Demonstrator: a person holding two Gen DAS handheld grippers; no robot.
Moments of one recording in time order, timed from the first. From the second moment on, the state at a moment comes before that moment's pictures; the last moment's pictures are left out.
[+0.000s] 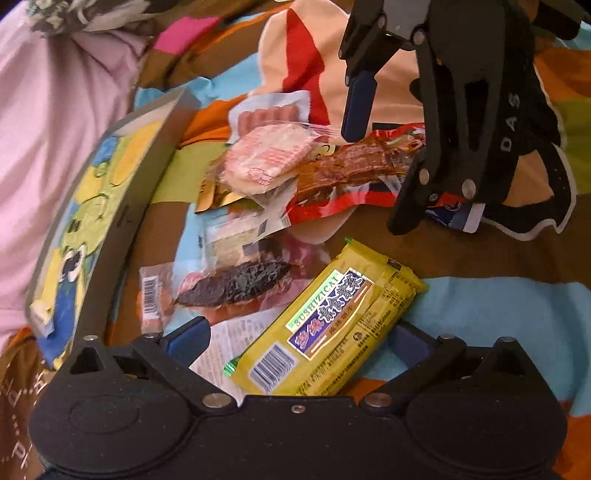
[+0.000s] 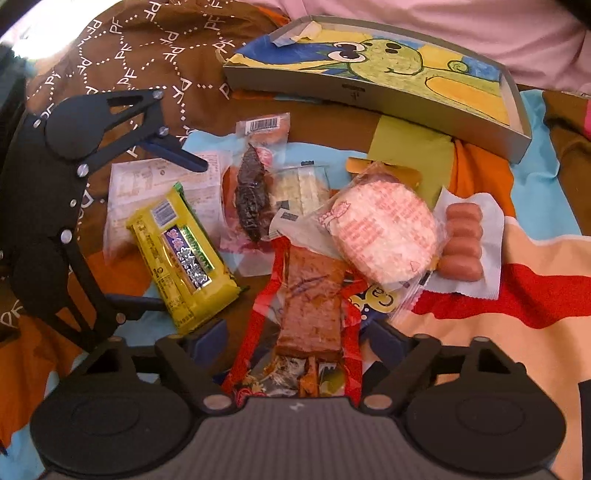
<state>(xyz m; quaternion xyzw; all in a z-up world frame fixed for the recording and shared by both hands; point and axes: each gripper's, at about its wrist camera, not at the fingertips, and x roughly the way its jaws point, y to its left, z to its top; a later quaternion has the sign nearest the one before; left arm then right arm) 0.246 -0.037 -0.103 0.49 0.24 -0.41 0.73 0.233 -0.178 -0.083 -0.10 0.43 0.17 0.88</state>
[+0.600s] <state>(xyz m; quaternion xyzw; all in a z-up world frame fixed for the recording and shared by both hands) 0.244 -0.035 -0.086 0.40 0.37 -0.39 0.74 0.209 -0.203 -0.070 -0.12 0.42 0.22 0.87</state>
